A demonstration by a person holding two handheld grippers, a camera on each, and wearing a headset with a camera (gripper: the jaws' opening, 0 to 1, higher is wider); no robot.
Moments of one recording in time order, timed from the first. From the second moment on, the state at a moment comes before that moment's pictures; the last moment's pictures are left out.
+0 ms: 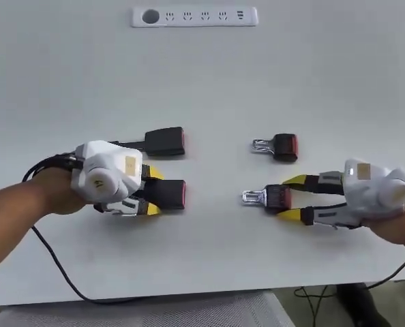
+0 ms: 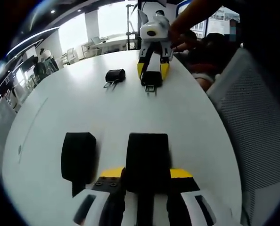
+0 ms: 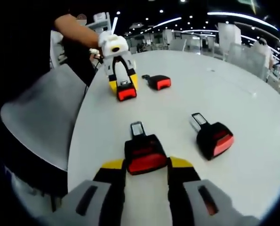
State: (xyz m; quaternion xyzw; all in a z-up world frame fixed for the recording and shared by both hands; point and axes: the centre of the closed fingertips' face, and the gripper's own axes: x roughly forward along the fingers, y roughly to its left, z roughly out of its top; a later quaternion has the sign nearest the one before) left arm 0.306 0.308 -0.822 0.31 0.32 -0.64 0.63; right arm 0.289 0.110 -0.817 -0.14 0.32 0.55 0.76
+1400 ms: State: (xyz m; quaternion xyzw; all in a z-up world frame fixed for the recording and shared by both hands) left arm 0.309 0.310 -0.826 0.31 0.33 -0.63 0.62; right arm 0.312 0.227 -0.824 -0.13 0.28 0.58 0.76
